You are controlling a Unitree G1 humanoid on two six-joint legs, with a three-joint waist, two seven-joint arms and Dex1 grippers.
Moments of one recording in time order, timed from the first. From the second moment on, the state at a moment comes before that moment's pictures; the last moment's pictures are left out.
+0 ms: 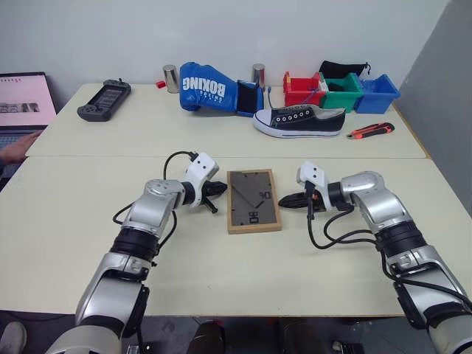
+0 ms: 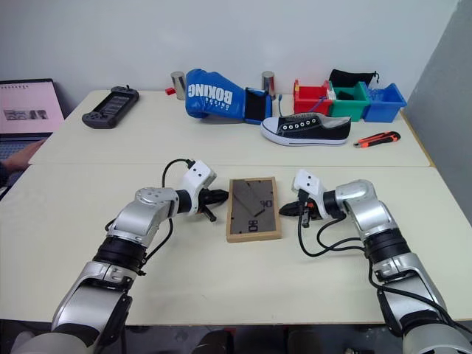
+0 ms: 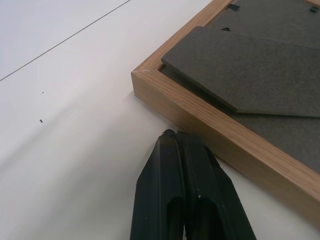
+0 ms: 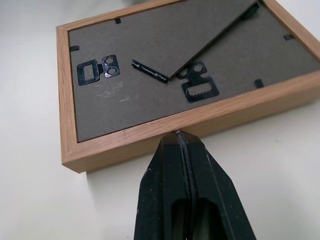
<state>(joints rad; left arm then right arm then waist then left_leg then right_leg) -0.74 0.47 -0.16 0.45 -0.10 0.47 -0.80 -0.77 -0.48 0.25 0.39 0.06 0.34 1.26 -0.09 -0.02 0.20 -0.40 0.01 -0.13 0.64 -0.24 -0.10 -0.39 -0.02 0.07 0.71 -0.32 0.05</state>
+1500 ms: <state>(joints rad) -0.60 0.55 -0.14 0.16 -0.14 0.65 -0.88 -0.73 -0.48 0.26 0.38 0.06 0.33 1.12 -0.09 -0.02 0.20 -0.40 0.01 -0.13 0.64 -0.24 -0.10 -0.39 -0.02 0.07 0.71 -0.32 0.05</state>
